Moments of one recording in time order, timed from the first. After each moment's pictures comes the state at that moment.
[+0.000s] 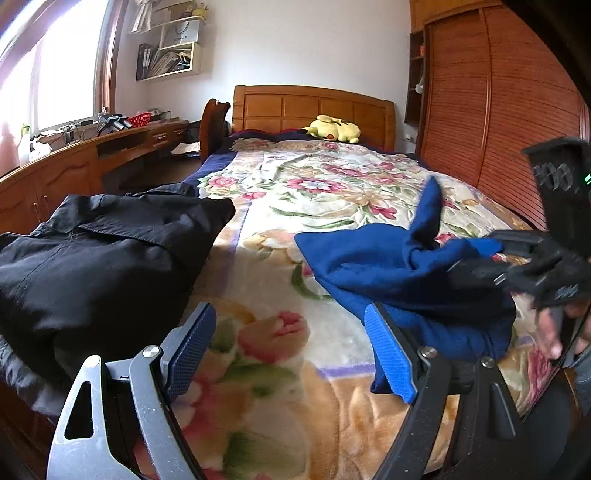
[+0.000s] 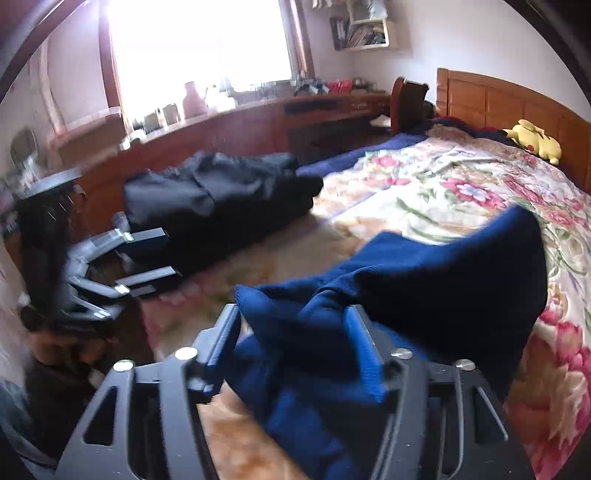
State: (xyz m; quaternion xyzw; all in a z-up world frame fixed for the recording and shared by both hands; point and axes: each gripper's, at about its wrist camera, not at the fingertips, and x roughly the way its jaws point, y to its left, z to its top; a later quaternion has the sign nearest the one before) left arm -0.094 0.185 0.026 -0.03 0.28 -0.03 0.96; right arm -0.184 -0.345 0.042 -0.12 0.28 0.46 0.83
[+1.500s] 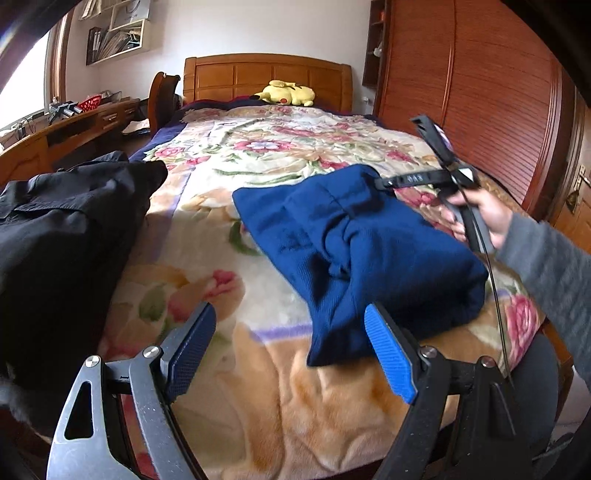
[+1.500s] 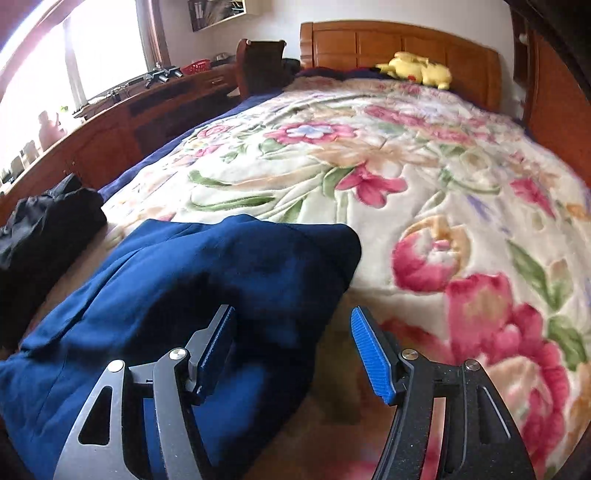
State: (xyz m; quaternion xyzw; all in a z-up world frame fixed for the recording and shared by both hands) left arm -0.104 0.140 -0.002 0.00 0.34 -0.12 0.93; right arm 0.042 -0.406 -0.050 -0.07 0.37 0.26 0.89
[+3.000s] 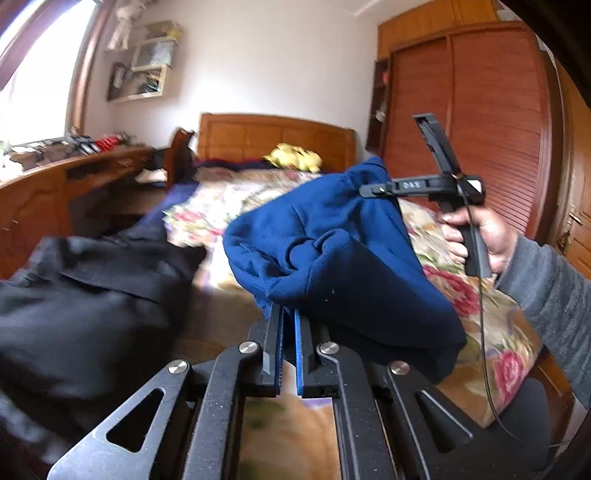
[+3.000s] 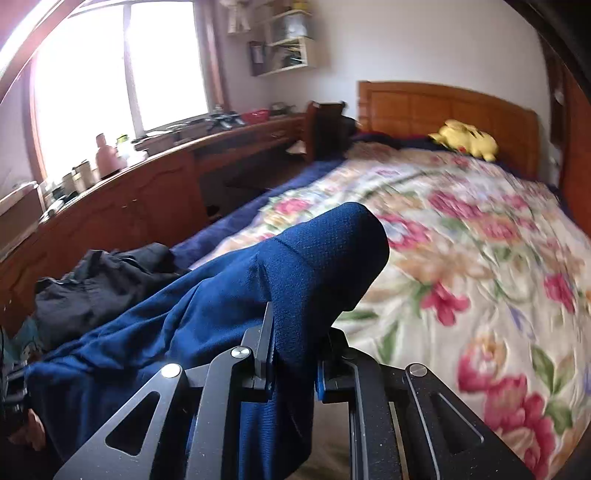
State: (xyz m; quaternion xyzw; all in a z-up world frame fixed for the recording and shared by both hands) left arm -0.120 0.220 0.073 -0.04 0.21 -0.11 0.97; right arm 0.014 -0.321 0.042 -0.08 0.26 0.35 0.90
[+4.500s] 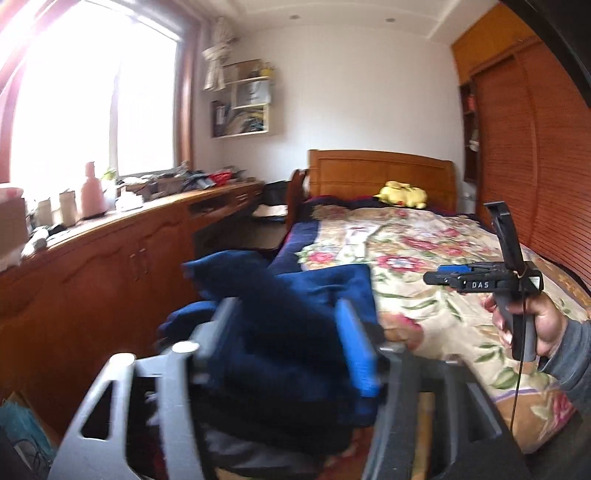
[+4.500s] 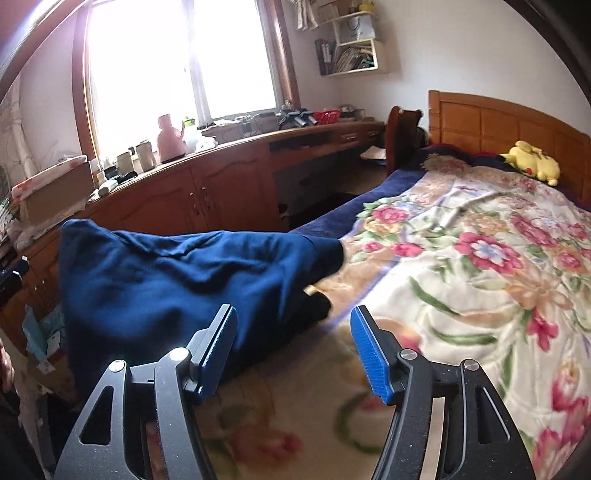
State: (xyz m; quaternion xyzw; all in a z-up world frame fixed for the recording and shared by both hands) left arm -0.172 0.316 0.137 -0.01 0.16 0.09 0.98; right arm 0.004 -0.233 -0.013 -0.09 0.25 0.43 0.86
